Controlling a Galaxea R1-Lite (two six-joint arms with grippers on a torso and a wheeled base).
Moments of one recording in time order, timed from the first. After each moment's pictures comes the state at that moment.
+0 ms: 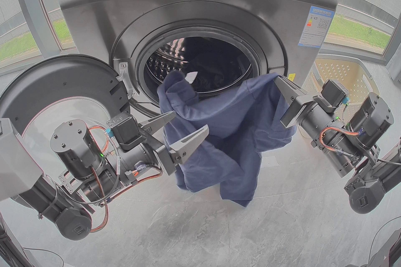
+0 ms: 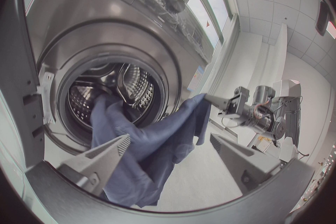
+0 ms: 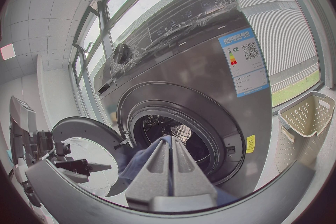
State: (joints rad) left arm -0.59 1.85 -0.49 -1.55 -0.24 -0.18; right arm 0.59 1.78 -0.60 -1.54 -0.07 0.12
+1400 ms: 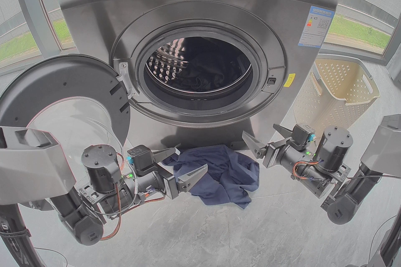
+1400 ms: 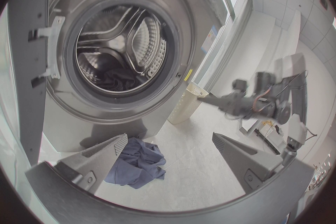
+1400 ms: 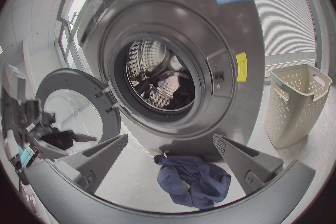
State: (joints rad) left arm -0.56 2.05 -0.43 -1.55 -0.24 -0.14; right arm 0.55 2.02 -0.51 -1.55 -0.07 0.15
